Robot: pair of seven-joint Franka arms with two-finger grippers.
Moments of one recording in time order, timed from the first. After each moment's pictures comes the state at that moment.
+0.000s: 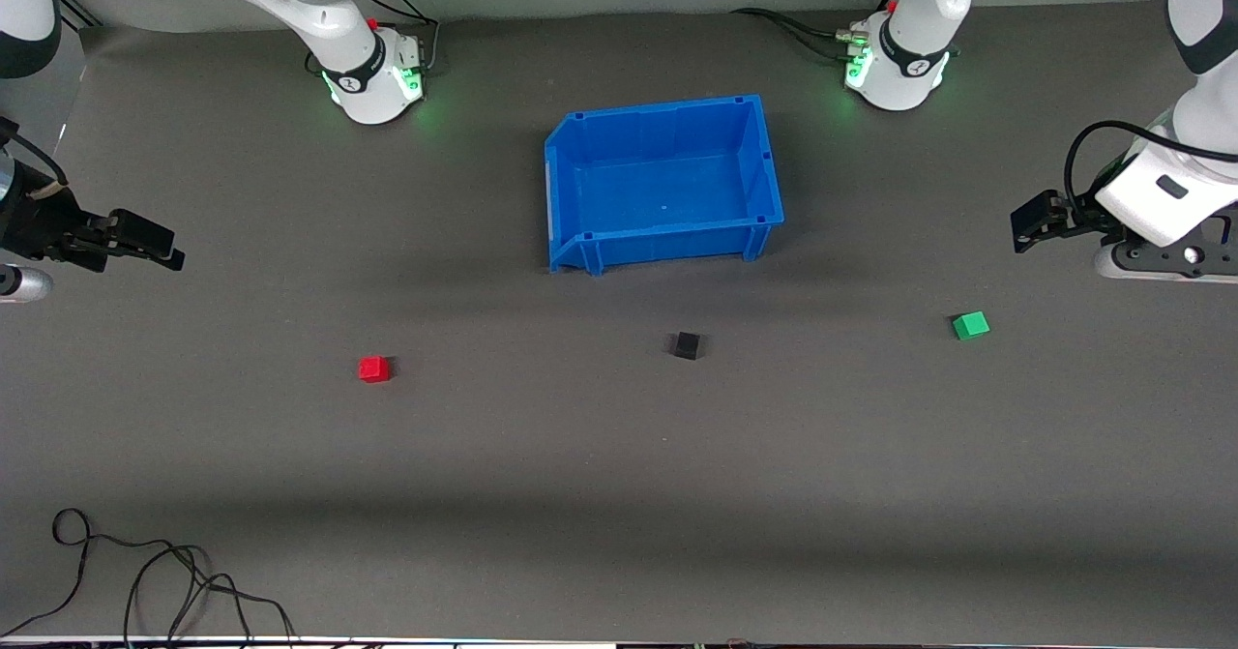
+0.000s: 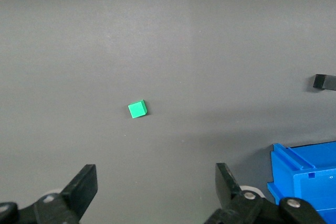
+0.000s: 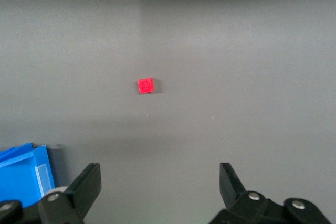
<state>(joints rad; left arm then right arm) -0.02 -0.03 -0.06 -1.74 0.03 1.70 -0.01 0.03 0.05 -0.06 -1.57 0.03 1.59 0.01</state>
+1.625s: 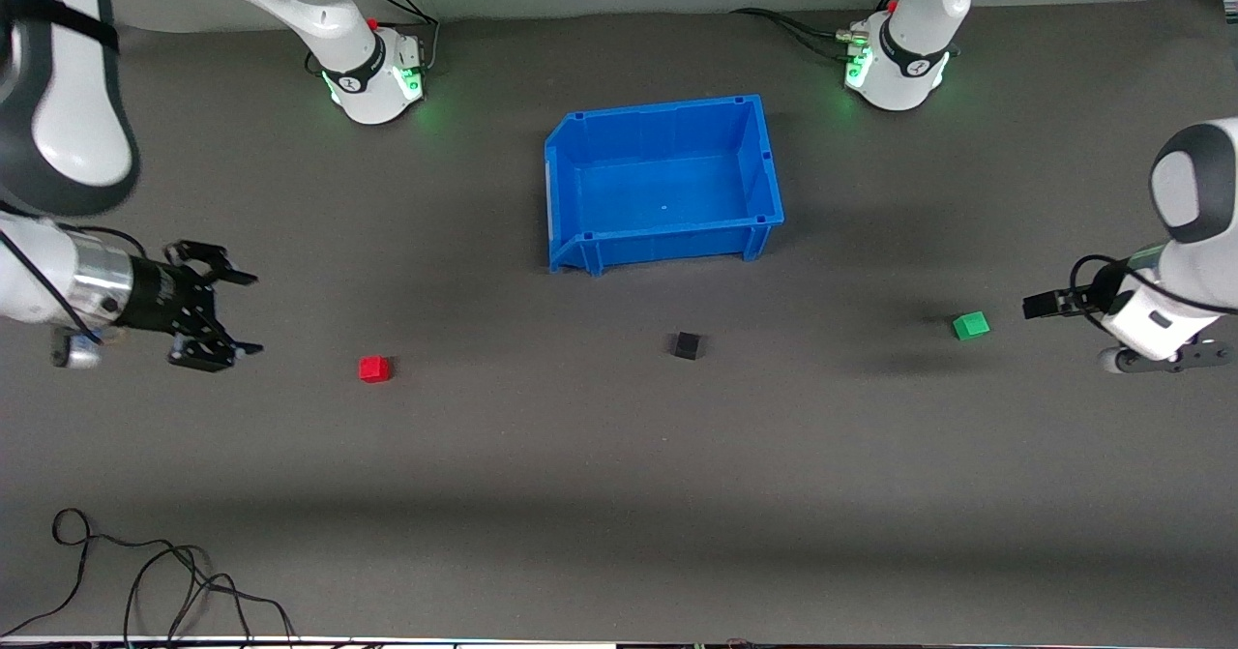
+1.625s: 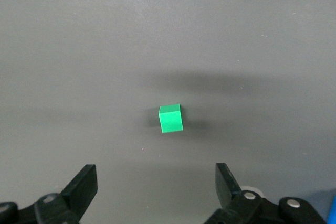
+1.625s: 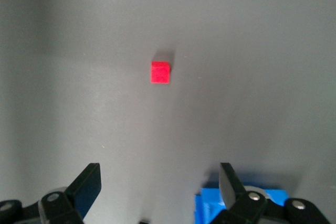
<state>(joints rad) 0.16 0.23 -0.05 -1.89 0.03 1.96 0.00 0.03 0.24 -0.06 -1.70 0.31 1.80 1.29</state>
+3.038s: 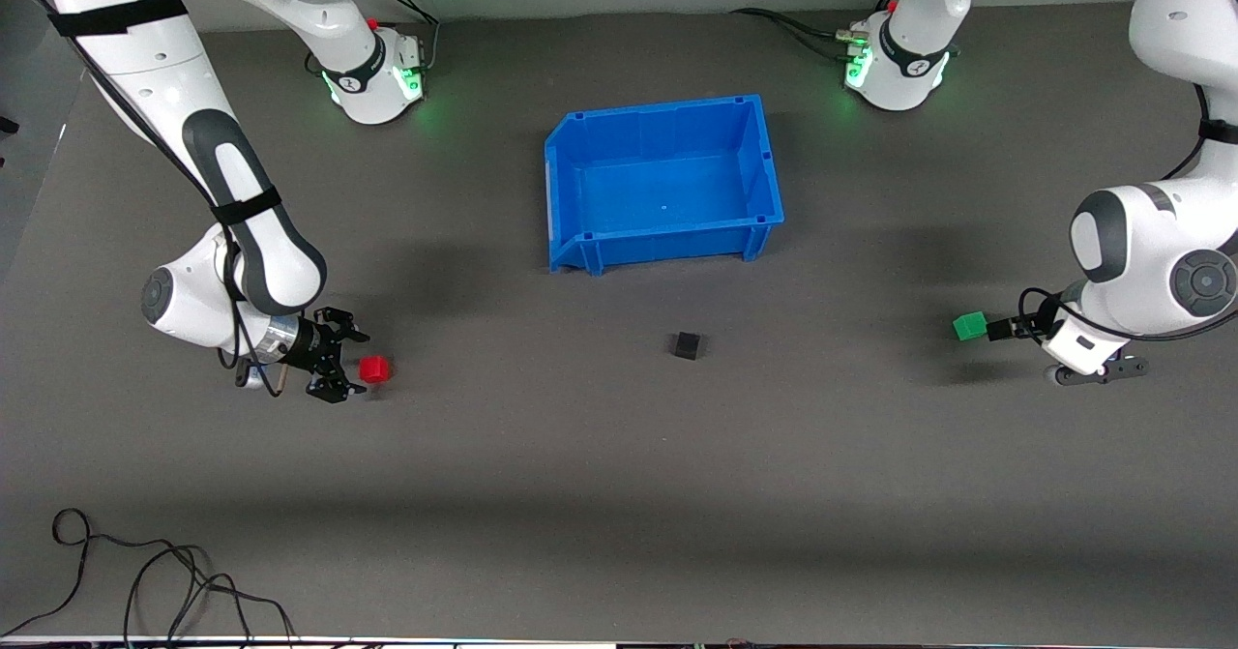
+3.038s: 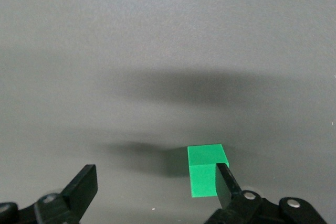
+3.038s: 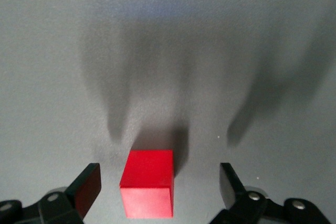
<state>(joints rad) 0.22 0.40 -0.06 -2.06 0.09 2.32 -0.08 0.07 0.50 -0.06 -2.09 0.63 2.52 0.97</state>
